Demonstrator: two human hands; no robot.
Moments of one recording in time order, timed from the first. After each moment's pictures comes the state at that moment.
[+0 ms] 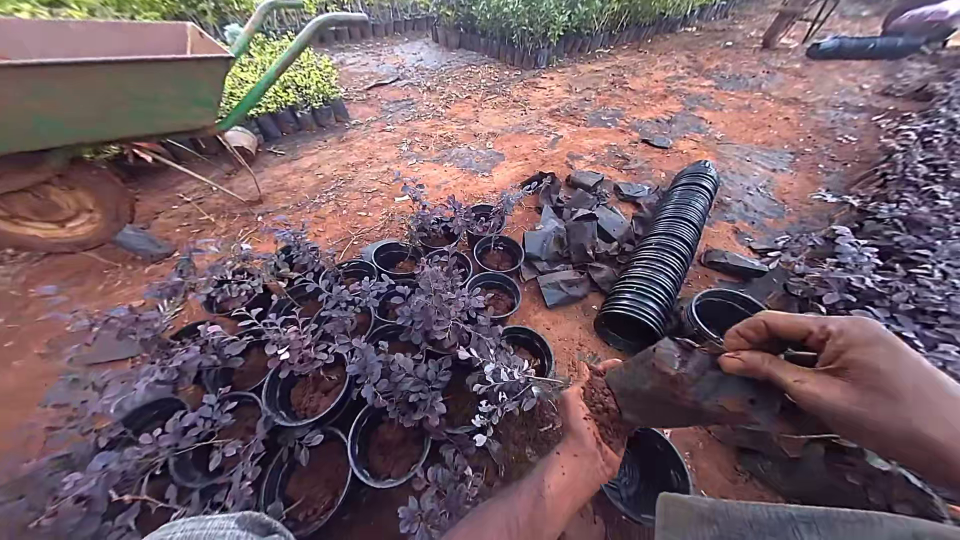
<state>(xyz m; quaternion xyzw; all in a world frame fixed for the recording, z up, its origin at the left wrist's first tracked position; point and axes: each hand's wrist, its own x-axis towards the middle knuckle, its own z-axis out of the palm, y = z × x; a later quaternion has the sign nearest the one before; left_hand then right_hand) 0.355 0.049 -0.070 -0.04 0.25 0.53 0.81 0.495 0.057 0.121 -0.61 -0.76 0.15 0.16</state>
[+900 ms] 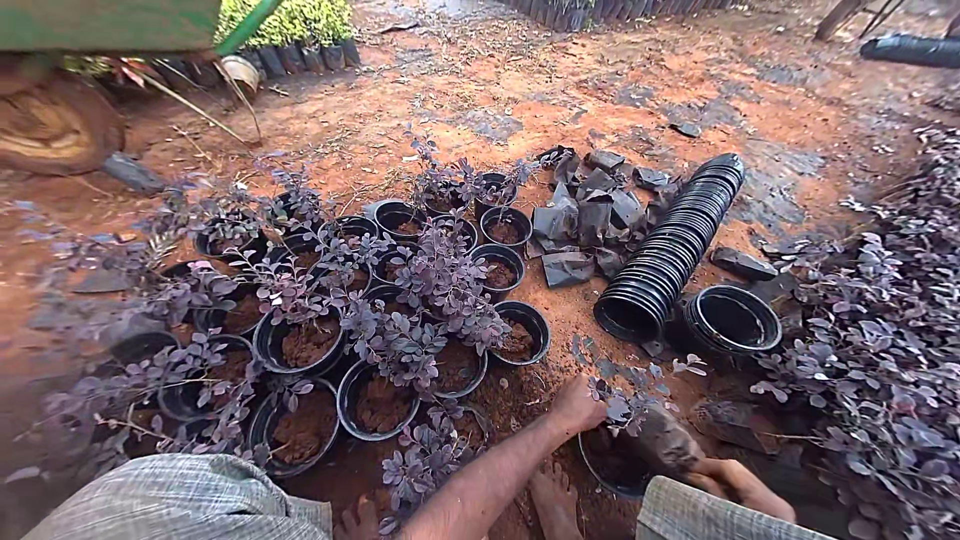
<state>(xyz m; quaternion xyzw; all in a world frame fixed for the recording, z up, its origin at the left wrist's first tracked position) 0.360 0.078 -0.146 0.60 0.53 0.15 0.58 0.615 -0.039 -0.112 -0.58 -0.76 0.16 0.25</state>
